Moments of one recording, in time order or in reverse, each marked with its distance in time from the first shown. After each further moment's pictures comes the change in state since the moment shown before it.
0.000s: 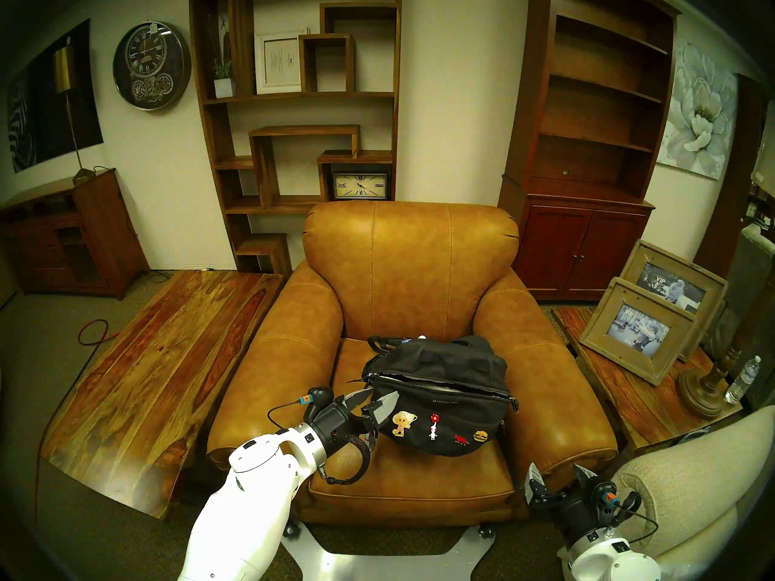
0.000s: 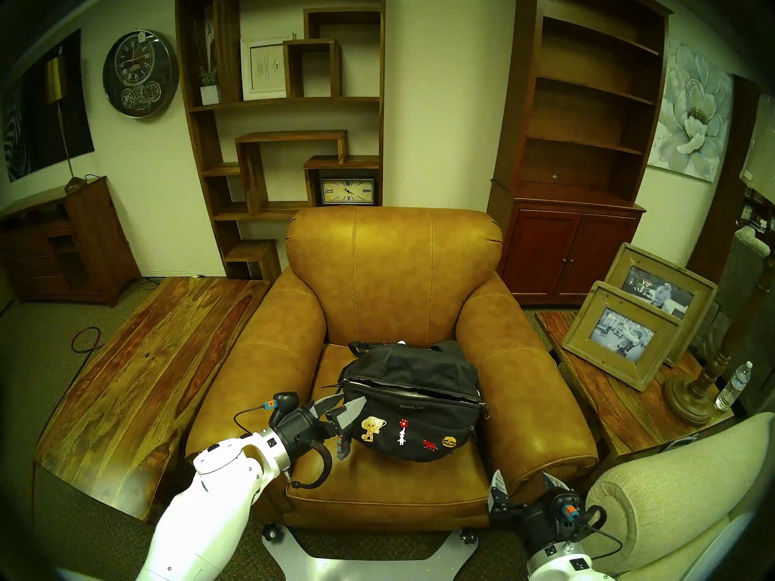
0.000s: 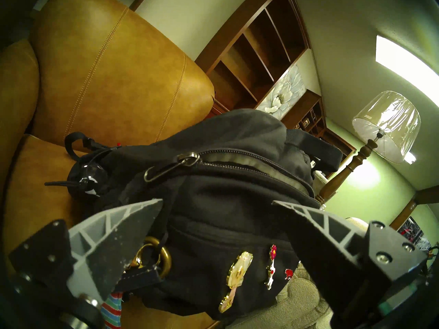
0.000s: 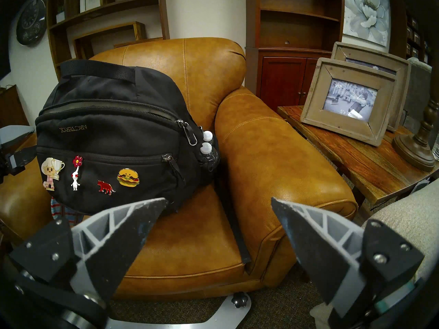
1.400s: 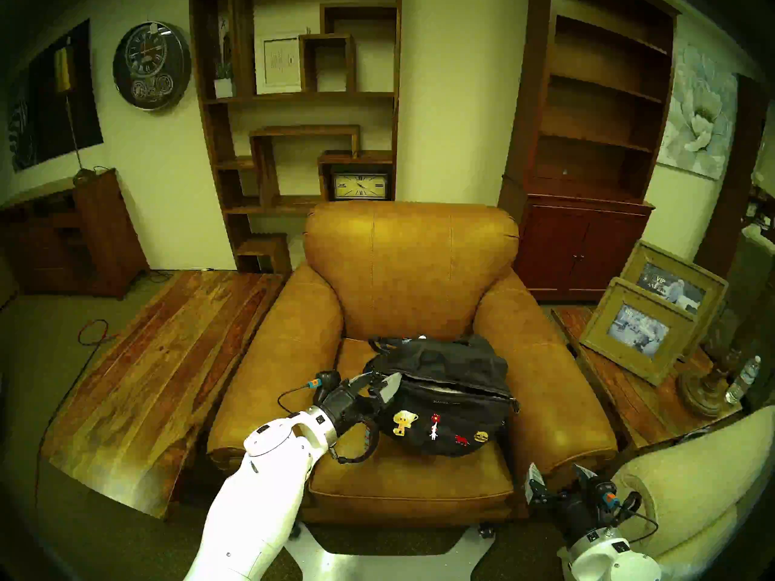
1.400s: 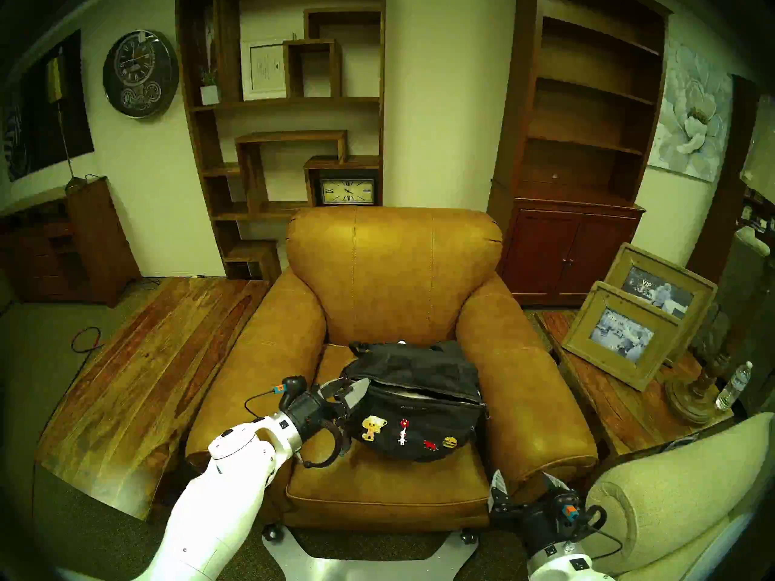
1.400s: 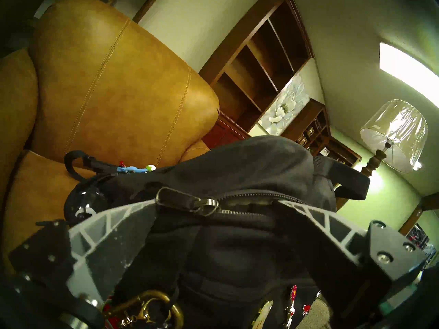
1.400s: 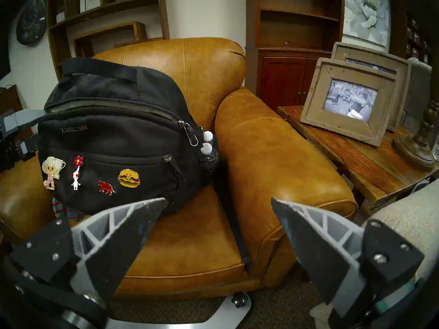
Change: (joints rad) left arm -0.102 -0.045 0.014 0.104 0.000 -0.051 0.038; right arm 0.000 0.001 0.000 0.000 0.000 0.000 -0.001
